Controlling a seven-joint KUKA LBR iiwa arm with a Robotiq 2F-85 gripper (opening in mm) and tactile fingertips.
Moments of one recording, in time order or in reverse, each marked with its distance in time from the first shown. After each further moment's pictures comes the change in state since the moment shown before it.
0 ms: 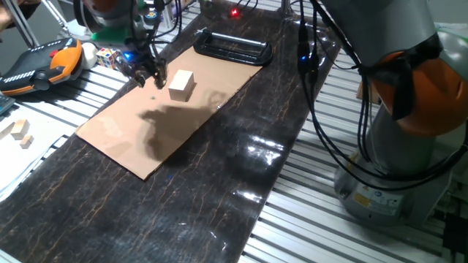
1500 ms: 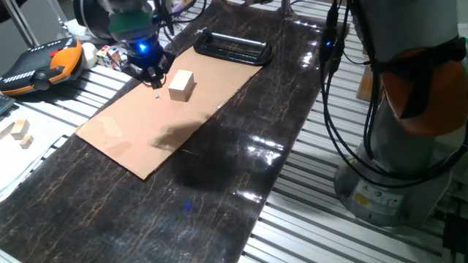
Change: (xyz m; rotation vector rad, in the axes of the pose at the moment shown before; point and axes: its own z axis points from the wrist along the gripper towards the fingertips) arm 0.029 -0.048 -0.058 -0.023 0.048 -0.517
